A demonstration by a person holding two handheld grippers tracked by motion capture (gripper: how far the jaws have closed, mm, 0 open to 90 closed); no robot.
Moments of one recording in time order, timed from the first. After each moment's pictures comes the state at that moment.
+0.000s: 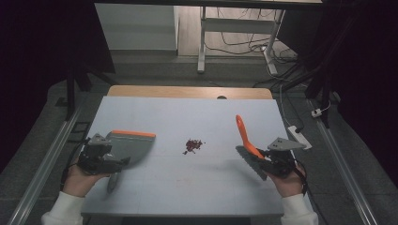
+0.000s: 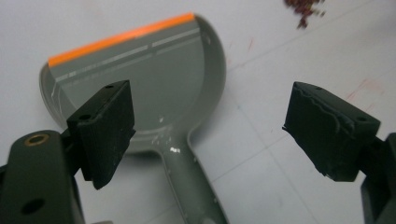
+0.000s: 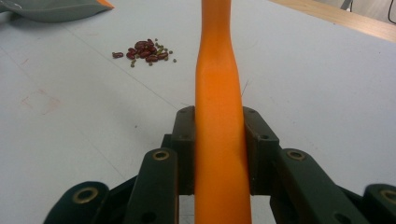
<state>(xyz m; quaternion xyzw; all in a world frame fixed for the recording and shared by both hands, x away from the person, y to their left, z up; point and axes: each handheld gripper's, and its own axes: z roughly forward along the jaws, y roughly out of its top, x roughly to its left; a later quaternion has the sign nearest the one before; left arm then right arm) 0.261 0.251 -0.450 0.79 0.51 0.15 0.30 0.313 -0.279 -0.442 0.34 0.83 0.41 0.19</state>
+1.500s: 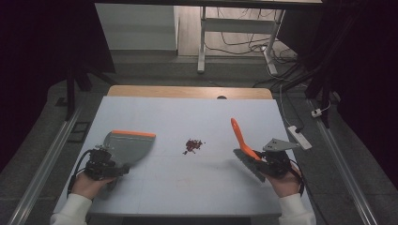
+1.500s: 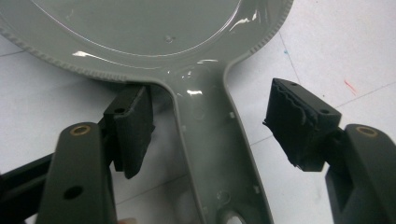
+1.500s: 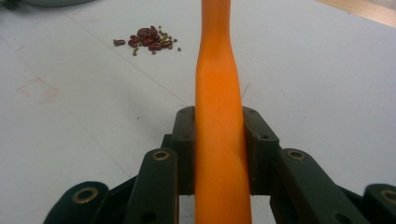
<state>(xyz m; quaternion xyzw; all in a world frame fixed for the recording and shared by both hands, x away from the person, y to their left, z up) 0.278 0.265 -0.514 0.76 0.59 0.04 0.27 0.315 -0.272 -0.451 0.34 0.84 0.39 0.18</state>
